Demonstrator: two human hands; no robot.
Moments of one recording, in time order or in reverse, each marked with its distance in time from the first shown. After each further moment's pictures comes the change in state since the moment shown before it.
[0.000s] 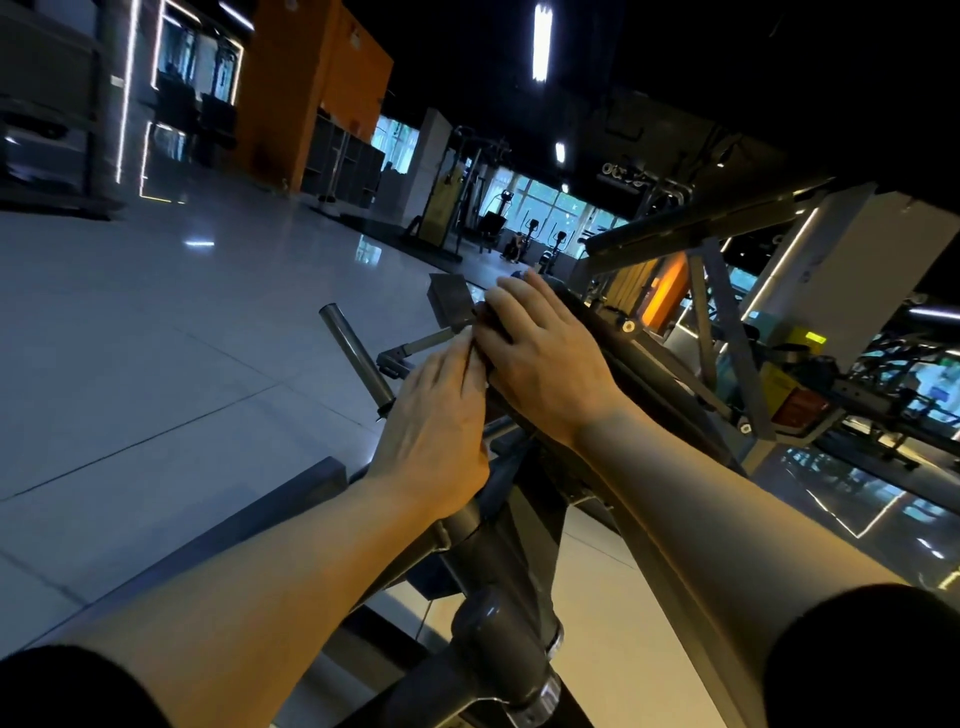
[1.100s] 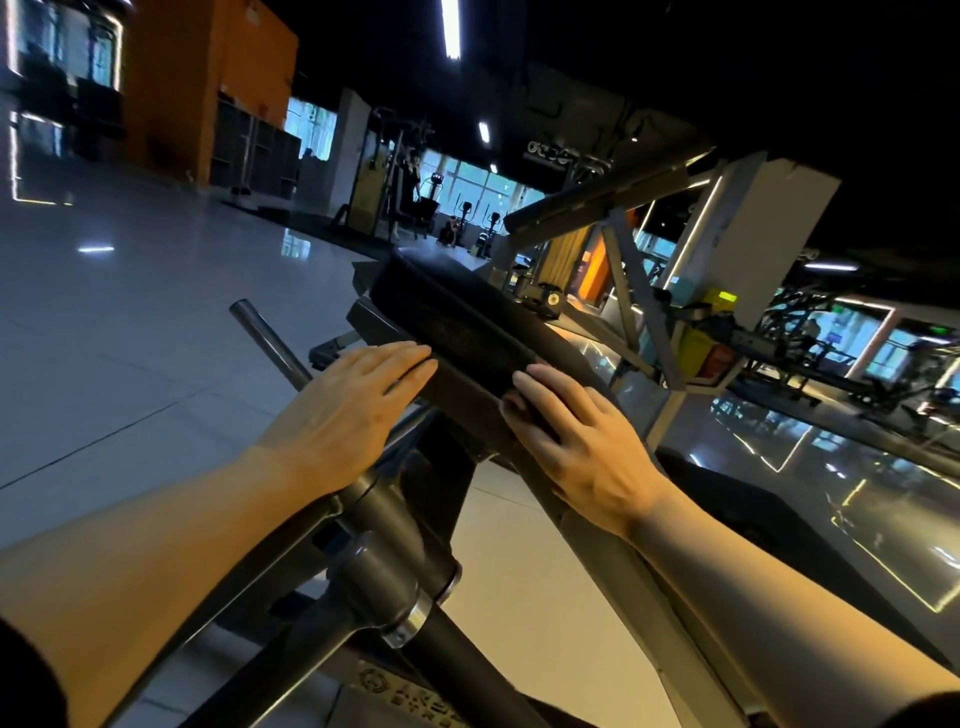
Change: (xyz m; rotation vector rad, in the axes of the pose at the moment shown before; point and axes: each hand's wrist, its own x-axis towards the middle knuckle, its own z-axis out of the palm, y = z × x) left_hand 0.002 0.003 0.002 0.256 -0.022 0.457; right_hand -0.168 0.025 -0.033 0.082 -0.032 0.045
